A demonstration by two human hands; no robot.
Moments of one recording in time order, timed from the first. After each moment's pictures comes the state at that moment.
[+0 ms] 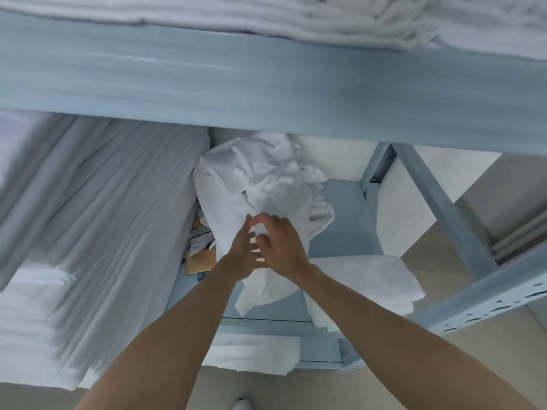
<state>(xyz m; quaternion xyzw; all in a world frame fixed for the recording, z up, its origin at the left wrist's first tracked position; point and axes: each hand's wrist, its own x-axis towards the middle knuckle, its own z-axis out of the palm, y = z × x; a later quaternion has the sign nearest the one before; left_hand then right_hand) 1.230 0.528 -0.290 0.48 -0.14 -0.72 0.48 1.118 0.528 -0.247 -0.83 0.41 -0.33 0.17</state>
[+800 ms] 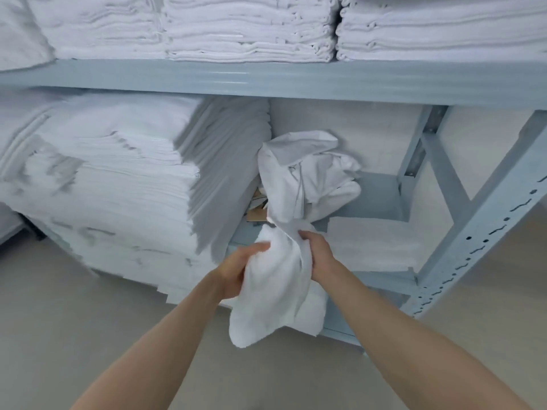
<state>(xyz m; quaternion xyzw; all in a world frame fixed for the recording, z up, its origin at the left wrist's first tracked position) 1.181 0.861 -0.200 0.54 -0.25 -0.67 0.45 1.025 0.745 -0.214 -0.24 0.44 -0.28 0.82</state>
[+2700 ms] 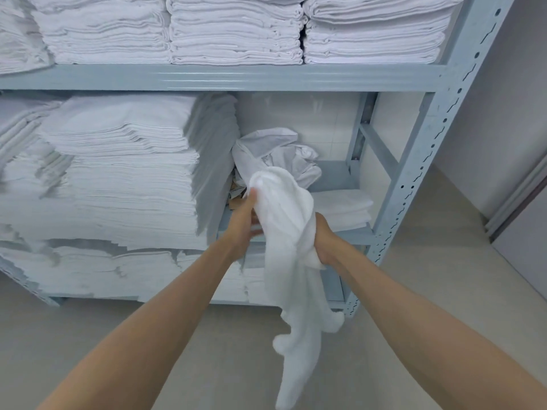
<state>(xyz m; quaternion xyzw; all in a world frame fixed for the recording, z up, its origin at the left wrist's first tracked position) 1.158 0.950 -0.138 0.57 -0.34 -0.52 0.54 1.001 0.902 -0.154 -0.34 0.54 -0.32 0.70</state>
